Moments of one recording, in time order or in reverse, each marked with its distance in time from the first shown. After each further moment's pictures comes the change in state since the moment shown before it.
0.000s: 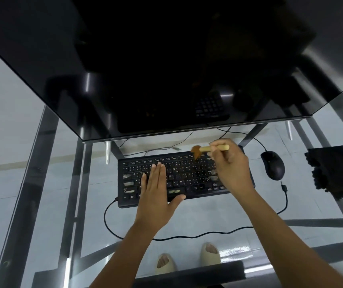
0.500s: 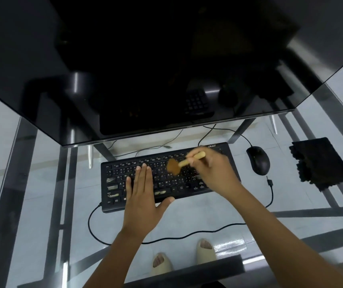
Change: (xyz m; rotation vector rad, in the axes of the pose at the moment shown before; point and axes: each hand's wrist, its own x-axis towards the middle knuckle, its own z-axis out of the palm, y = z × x) left_hand -0.001 0.006 0.010 0.077 0.033 -0.013; right_hand -0.001 0.014 -0.012 -0.010 -0.314 -0.004
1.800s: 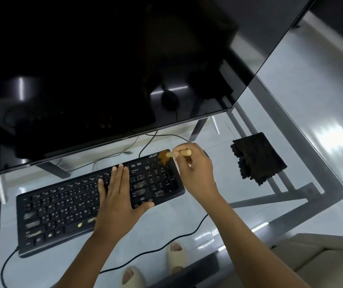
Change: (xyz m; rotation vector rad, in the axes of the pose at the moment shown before) left_hand 0.057 0.085 0.024 -0.021 -0.111 0.102; right_hand -0.006 0.048 -0.081 -0.053 0.394 0.058
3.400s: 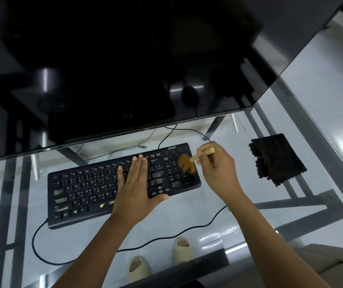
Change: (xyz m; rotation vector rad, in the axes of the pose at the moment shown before) left_hand -0.007 -0.004 -0.002 0.035 -0.039 0.028; right_hand -0.012 0.005 -0.013 -0.100 -0.089 0.044
